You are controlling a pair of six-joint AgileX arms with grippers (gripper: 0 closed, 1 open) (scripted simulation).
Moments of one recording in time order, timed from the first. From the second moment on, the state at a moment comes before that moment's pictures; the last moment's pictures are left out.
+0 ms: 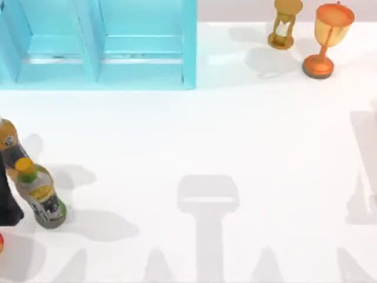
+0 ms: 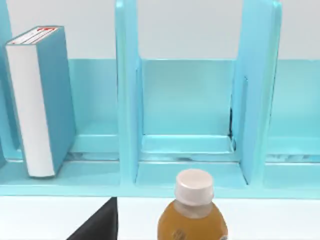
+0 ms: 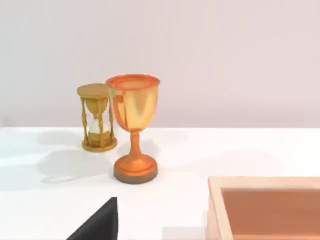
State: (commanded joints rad) left arm 0.00 0.00 0.00 0.00 0.00 0.00; right arm 0.00 0.00 0.00 0.00 0.00 0.00
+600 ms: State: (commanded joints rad) left arm 0.10 0.38 0.17 0.09 0.13 0.06; right arm 0.00 0.00 0.00 0.00 0.00 0.00
